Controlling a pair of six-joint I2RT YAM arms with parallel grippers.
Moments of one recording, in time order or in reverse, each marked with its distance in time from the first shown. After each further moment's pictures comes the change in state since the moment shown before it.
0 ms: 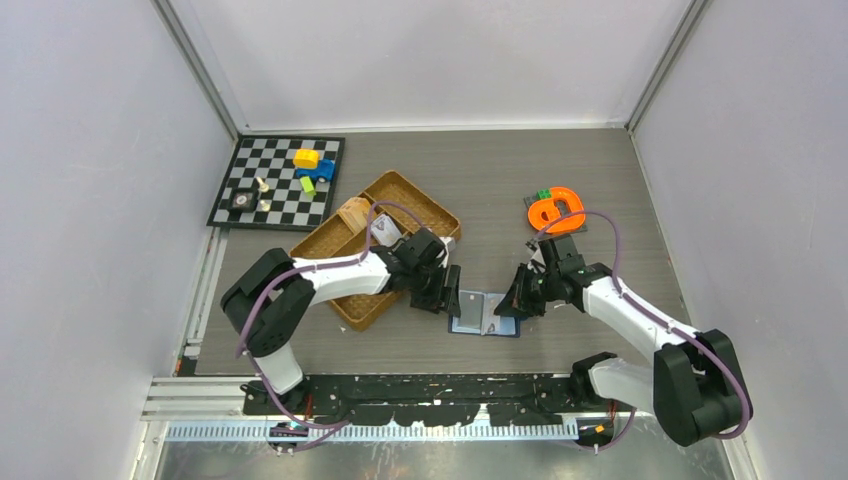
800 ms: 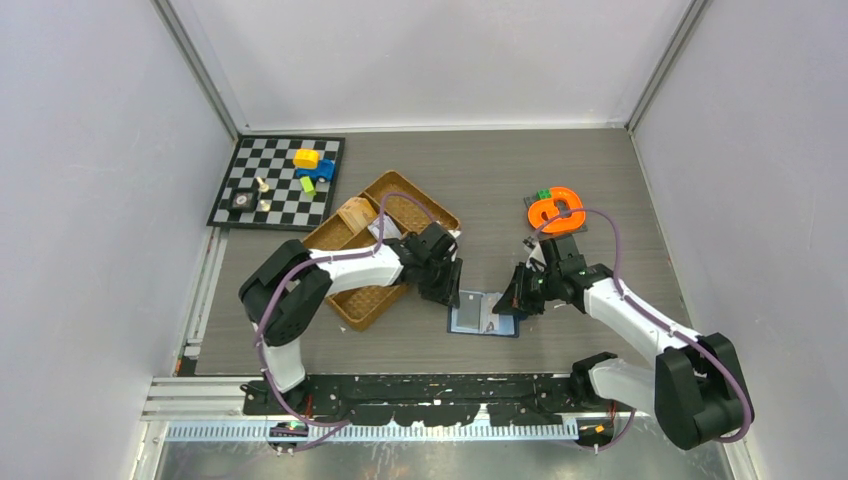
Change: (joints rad) left arm -0.003 0.107 0.112 -0.026 -0.079 0.046; right arm 0.000 -0.008 -0.006 0.035 -0.041 -0.050
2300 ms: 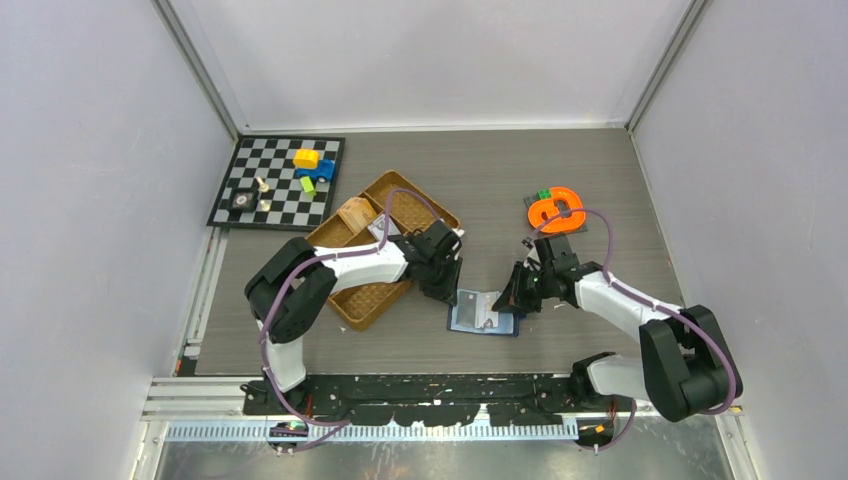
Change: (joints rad) left arm -0.001 0.036 0.057 -0.054 -0.032 0.050; right arm -0.001 0.128 -0.014 0.112 0.063 0.012
